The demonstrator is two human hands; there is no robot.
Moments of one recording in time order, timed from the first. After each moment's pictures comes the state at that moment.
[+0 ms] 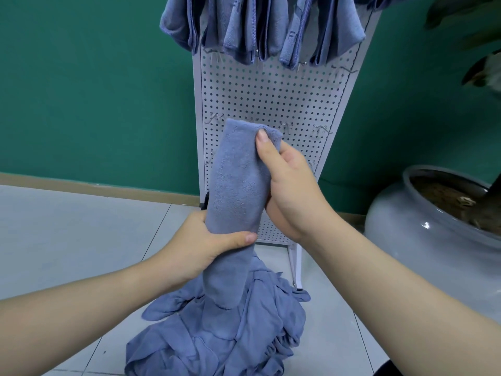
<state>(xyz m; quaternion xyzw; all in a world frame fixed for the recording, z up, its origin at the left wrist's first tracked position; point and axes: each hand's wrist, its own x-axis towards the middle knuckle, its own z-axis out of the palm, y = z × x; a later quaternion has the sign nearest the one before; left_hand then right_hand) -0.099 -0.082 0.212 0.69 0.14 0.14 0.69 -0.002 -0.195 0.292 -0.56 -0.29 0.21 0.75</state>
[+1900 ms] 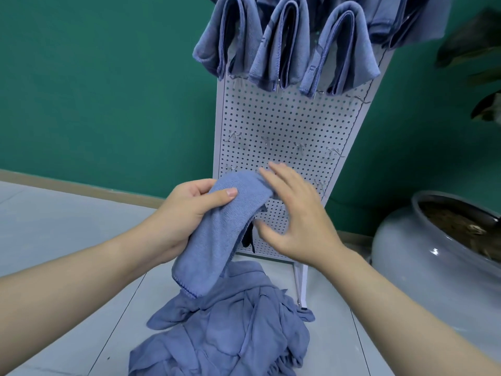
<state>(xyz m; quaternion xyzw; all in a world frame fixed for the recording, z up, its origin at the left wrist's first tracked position) -0.107 -0.038 0.267 0.62 0.12 0.16 0.76 0.036 -0.212 0.252 -0.78 -0.54 -0.19 0.26</state>
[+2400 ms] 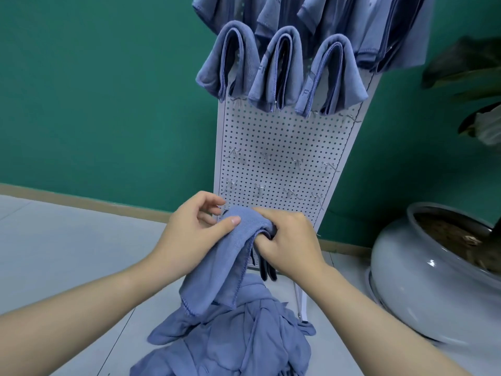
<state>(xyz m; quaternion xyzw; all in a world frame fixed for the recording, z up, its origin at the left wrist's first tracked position) -0.114 -0.038 0.254 0.80 0.16 0.31 0.50 0.005 -0.197 0.257 -0.82 -0.45 -0.15 0.31</state>
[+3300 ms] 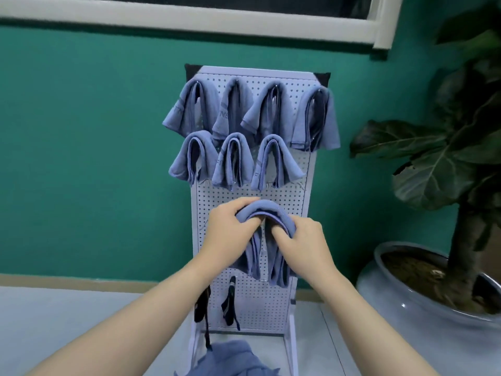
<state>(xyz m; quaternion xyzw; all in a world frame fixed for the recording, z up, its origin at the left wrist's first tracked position) -0.028 -0.112 0.396 0.80 0.01 0.40 0.45 0.043 -0.257 0.386 -0.81 -0.33 -0.16 0.46</state>
